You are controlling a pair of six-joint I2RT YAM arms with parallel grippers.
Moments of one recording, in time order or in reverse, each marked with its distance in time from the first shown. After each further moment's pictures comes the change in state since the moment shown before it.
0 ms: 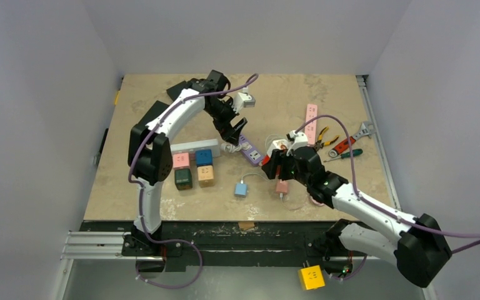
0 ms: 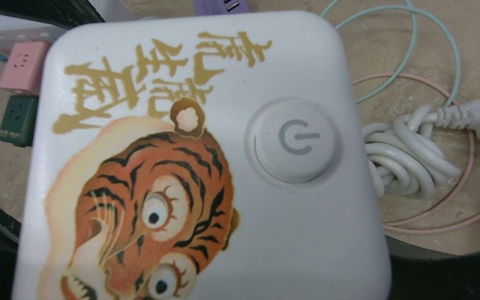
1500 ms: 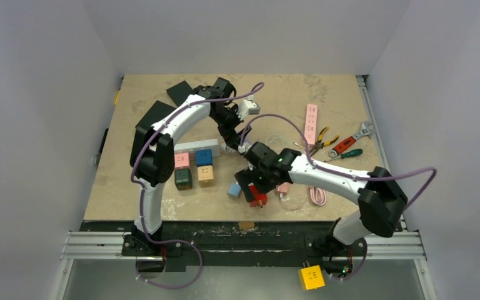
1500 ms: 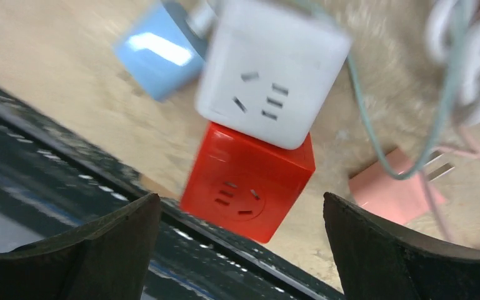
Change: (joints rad) left arm -0.044 -0.001 -0.103 0.078 -0.013 -0.016; right arm 0.270 0.476 0.477 -0.694 -0.068 -0.114
